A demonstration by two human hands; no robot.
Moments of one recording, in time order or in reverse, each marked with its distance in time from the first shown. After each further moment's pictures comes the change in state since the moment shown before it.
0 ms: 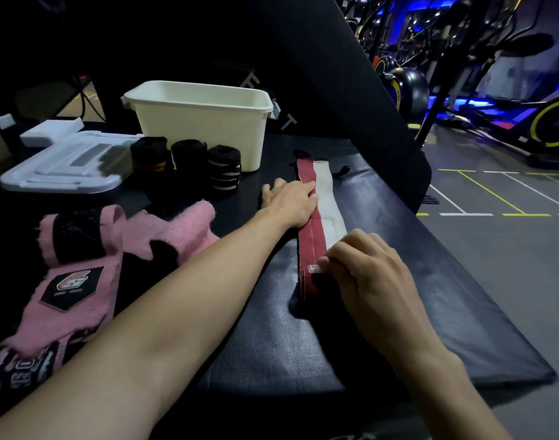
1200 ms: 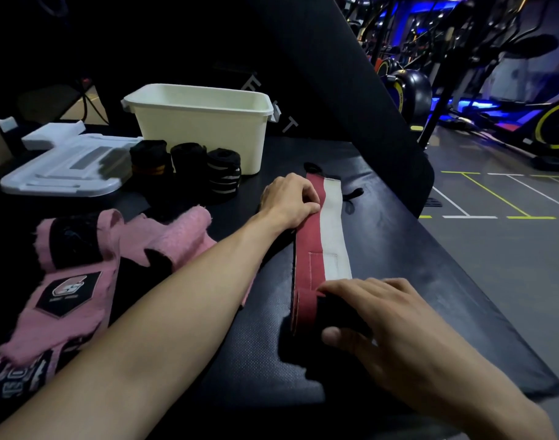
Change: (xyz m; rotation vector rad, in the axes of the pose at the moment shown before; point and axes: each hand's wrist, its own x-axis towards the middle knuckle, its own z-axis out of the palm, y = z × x) left_hand 0.000 -0.009 -0.003 -0.370 0.226 0.020; right_hand -0.018 -0.004 -0.047 0.067 -0.526 -0.059
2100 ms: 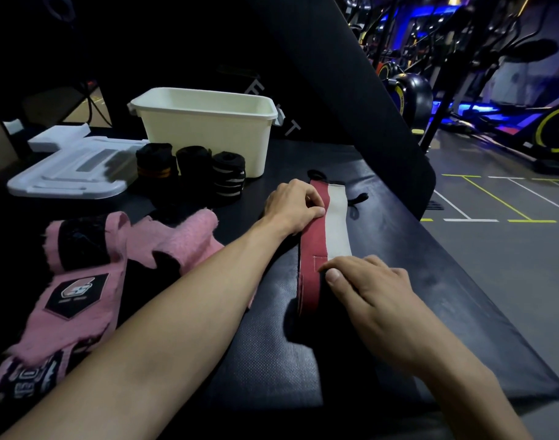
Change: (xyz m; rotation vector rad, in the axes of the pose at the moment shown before) left_hand -0.005 0.000 0.000 -0.036 -0.004 -0.030; right_hand 0.032 -0.007 0.005 0.077 0.012 0.212
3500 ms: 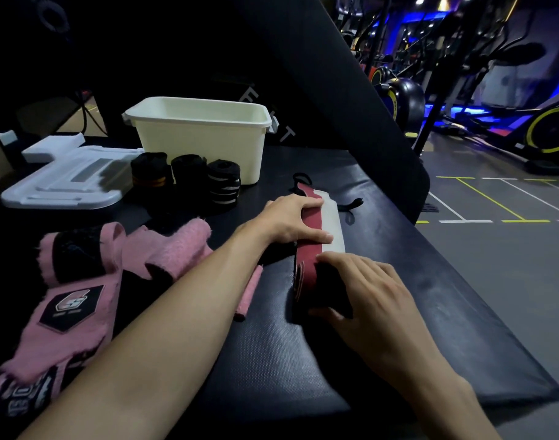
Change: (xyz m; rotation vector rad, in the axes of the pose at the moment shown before) left_hand -0.009 -0.002 -0.020 0.040 -0.343 0.107; right_hand 0.001 0.017 0.024 -0.147 0.364 -0.201
